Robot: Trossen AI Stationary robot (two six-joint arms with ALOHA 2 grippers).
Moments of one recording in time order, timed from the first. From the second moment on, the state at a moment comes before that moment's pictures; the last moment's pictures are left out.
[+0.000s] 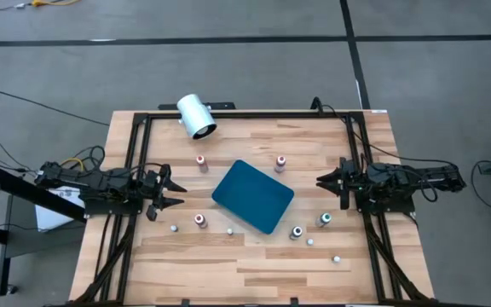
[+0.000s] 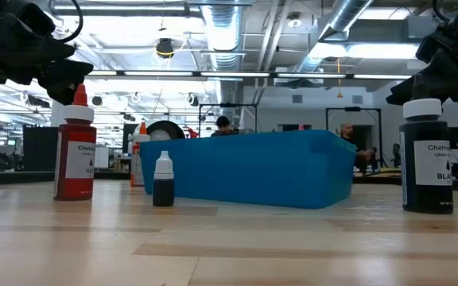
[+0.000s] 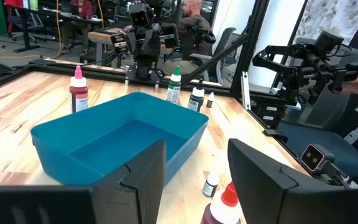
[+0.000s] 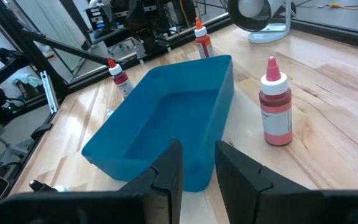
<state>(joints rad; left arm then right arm) -0.17 0.05 0.01 0.02 -0.04 -0.19 0.12 0.00 0.13 -0.40 0.18 0.37</state>
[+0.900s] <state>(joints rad) -0.17 0.05 0.01 0.02 -0.04 -0.19 0.12 0.00 0.12 -0.28 0.19 0.37</state>
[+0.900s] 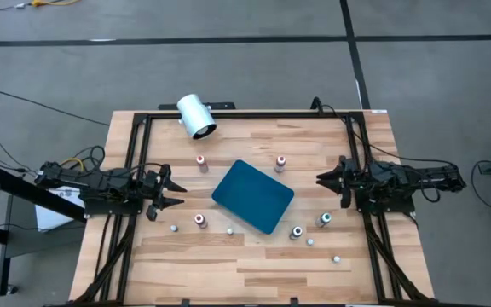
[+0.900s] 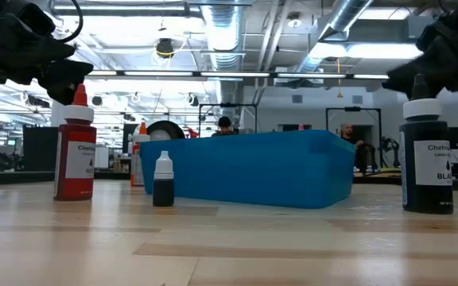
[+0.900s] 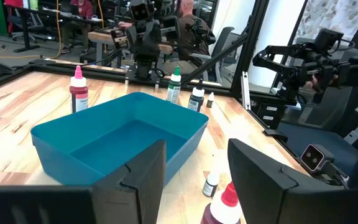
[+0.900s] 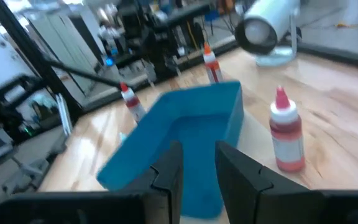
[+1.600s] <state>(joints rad) -0.17 0.05 0.01 0.02 -0.04 -0.19 0.12 0.00 0.15 -0.04 0.18 0.33</state>
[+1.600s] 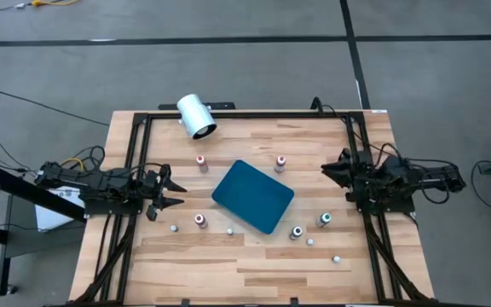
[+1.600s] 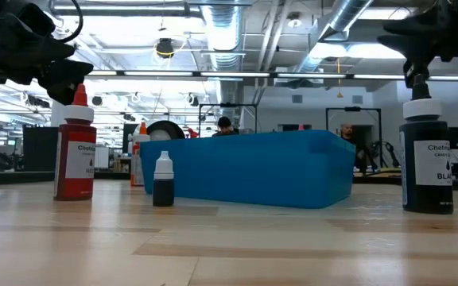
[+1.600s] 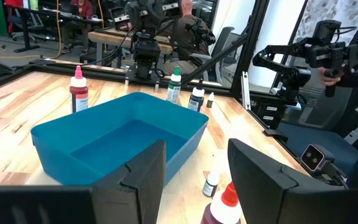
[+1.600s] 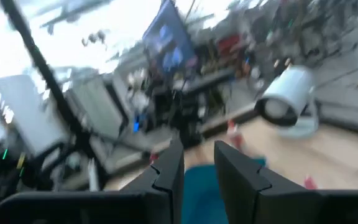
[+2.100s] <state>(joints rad) -0.17 0.05 0.01 0.04 -0.09 -0.19 0.12 0.24 0.67 -0.79 -0.02 0.33</state>
